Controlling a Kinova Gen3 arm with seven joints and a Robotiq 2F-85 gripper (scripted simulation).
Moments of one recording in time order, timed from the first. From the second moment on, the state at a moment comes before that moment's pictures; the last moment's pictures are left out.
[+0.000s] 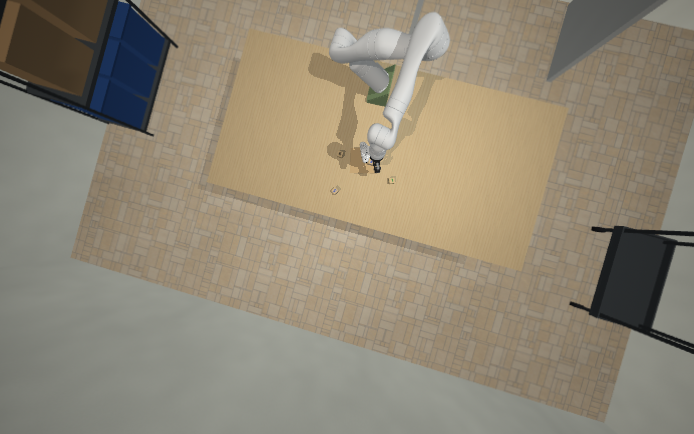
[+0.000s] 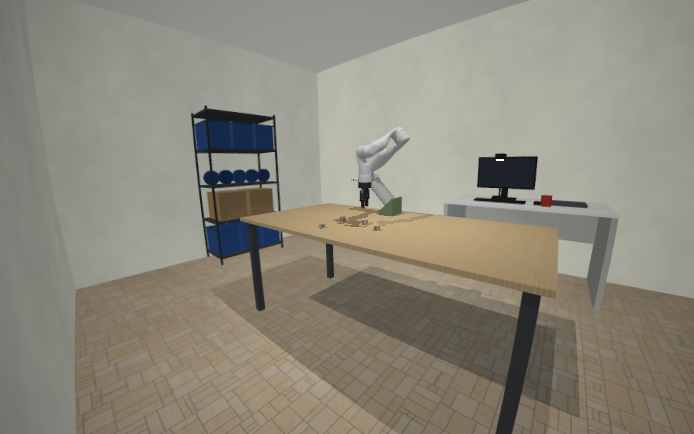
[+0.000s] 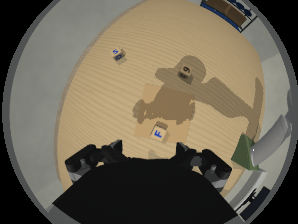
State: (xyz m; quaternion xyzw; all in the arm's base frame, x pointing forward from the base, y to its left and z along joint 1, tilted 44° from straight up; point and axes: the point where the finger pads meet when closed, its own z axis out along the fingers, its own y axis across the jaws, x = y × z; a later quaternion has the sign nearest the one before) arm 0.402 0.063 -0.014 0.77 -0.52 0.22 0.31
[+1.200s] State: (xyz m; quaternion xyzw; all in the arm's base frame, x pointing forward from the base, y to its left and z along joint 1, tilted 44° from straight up) arm 0.435 0.095 -0.039 0.93 -0.05 0.04 0.37
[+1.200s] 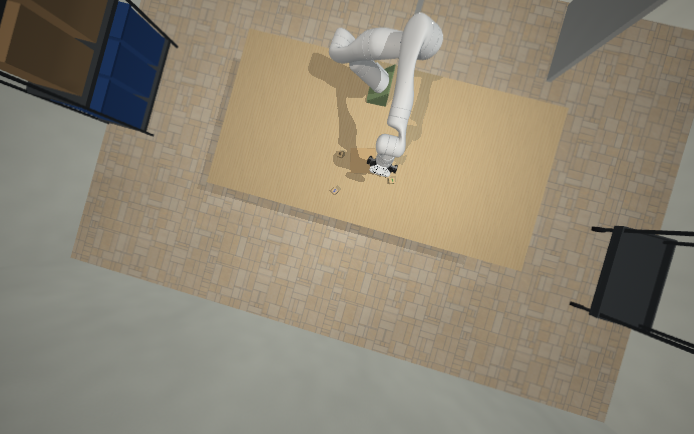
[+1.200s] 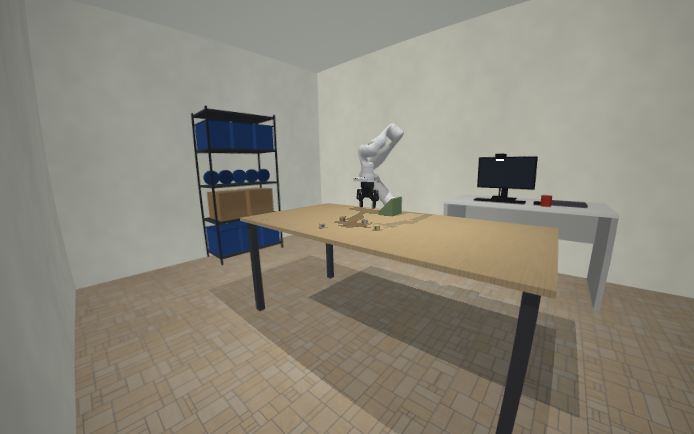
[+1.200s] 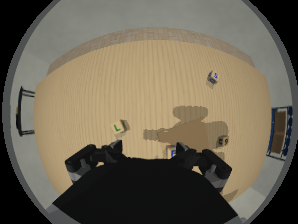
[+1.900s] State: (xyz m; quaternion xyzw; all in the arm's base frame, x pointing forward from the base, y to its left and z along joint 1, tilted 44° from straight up) arm 0.450 0.116 -0.061 0.88 0.30 -0.10 0.36
